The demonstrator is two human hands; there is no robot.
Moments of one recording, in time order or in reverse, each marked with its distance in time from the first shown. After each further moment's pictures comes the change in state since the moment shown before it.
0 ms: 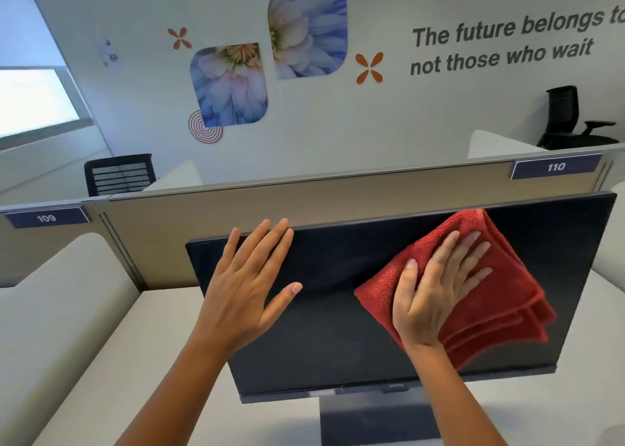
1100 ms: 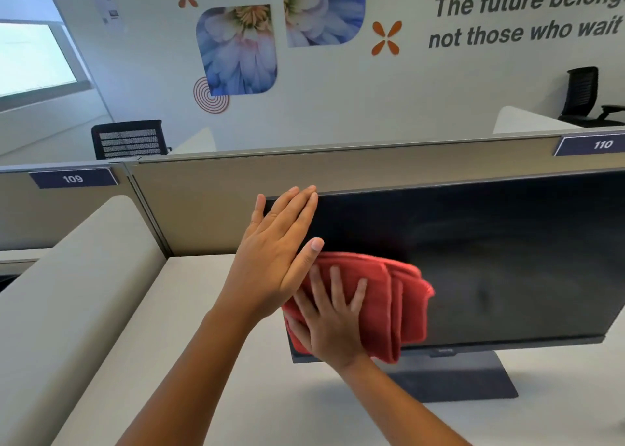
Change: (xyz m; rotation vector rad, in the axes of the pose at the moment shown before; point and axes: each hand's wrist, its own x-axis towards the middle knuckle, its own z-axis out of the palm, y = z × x) left_hand -0.032 -0.054 -0.018 -0.290 -0.059 -0.071; right_hand -0.181 -0.100 0.070 -0.285 -0.325 -0.719
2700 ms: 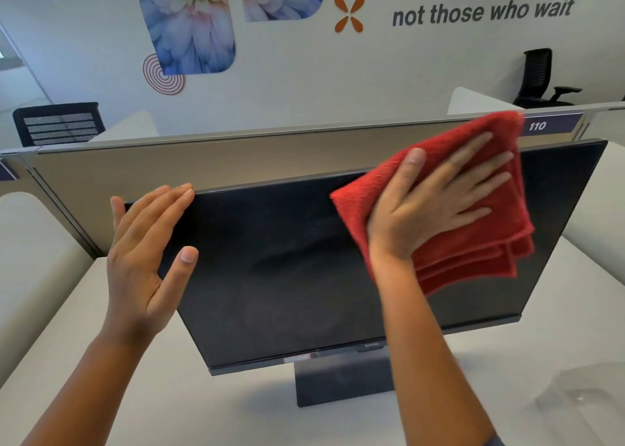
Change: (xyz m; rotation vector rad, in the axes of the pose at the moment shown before) left_hand 0.013 0.016 0.029 -0.081 0.394 -0.055; right_hand 0.112 0.224 -0.088 0.178 0.393 1.113
